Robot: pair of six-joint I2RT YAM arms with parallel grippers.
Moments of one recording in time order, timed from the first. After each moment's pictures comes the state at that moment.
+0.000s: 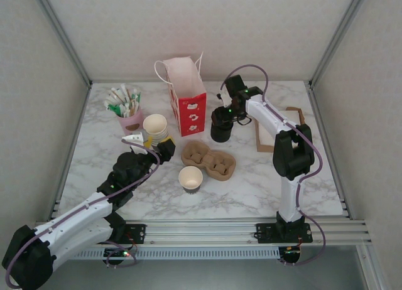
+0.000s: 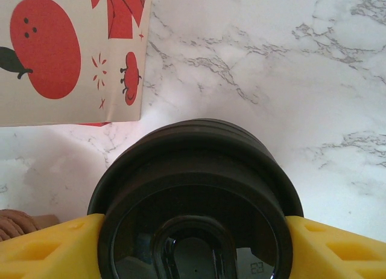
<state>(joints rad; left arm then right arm) -0.59 0.81 0.34 0.35 -0.21 -0.55 0.44 2.02 1.75 -0.88 -0.16 0.04</state>
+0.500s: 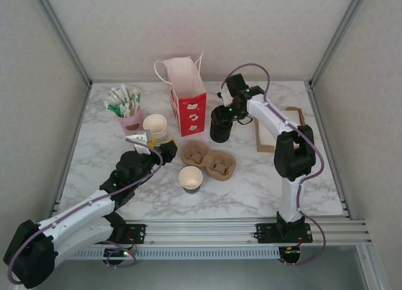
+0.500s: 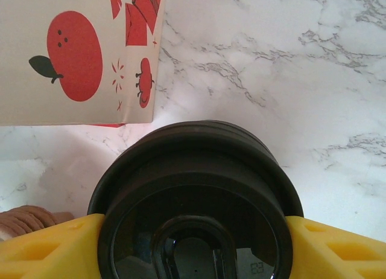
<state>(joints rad) -0.58 0.88 0.35 0.37 -0.16 -0.55 0.43 2.00 1.75 -0.88 -0.19 0.05</state>
